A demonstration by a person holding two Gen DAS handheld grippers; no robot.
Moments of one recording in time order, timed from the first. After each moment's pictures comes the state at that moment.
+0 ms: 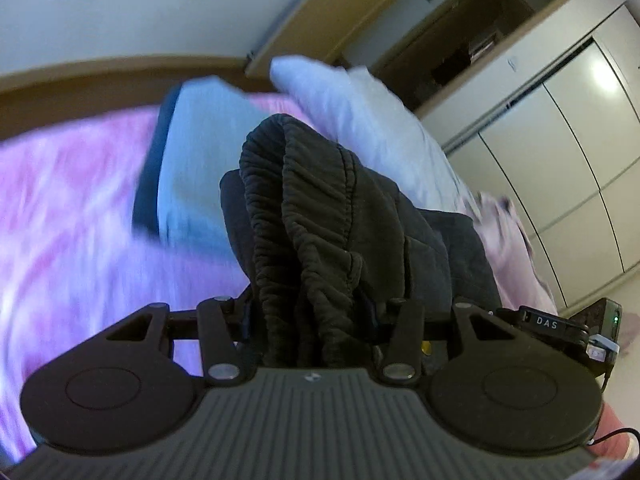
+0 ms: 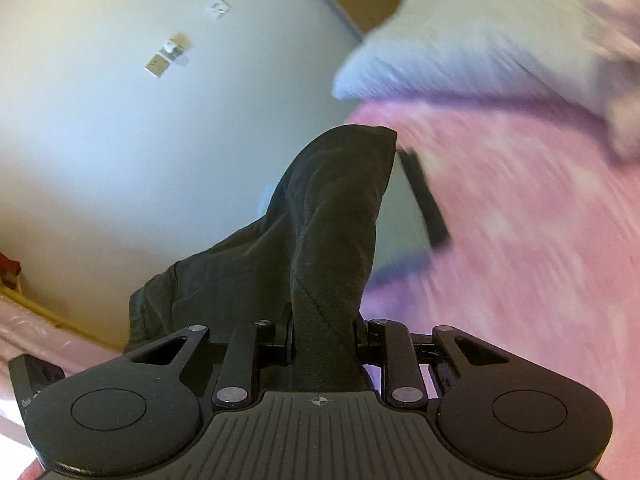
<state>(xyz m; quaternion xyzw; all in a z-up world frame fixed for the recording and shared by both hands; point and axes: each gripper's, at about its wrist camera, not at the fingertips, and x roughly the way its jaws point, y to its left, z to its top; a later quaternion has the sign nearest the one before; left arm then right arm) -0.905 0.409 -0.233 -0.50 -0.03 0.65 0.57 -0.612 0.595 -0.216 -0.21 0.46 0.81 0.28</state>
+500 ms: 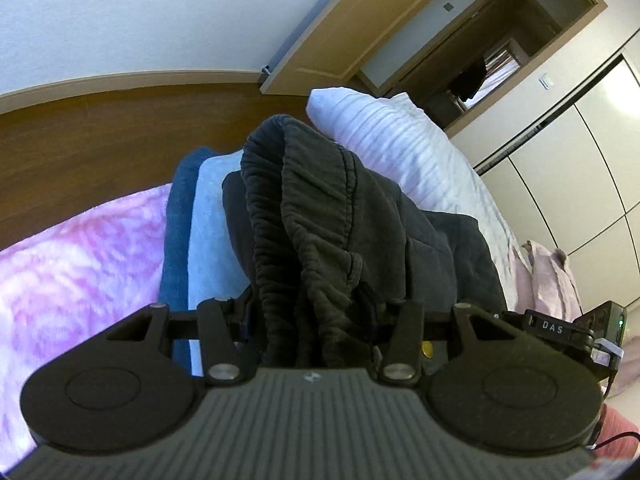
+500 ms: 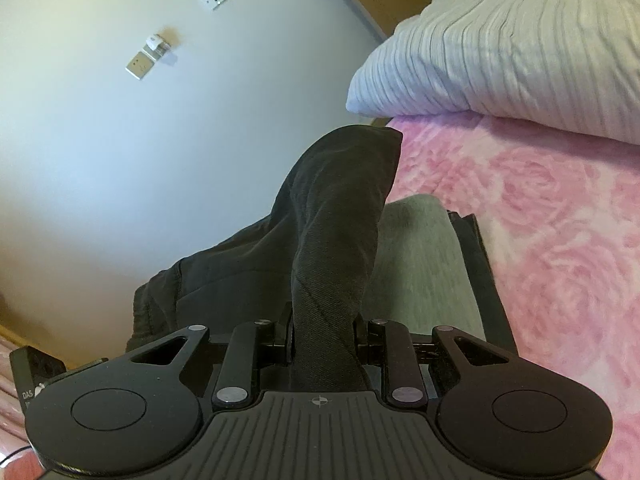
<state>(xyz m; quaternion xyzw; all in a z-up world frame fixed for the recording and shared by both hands) -1.038 0.557 -0.318 -0.50 -0.03 0.66 0.56 -0.725 0.736 -0.305 -0.22 0.46 0.82 0.26</state>
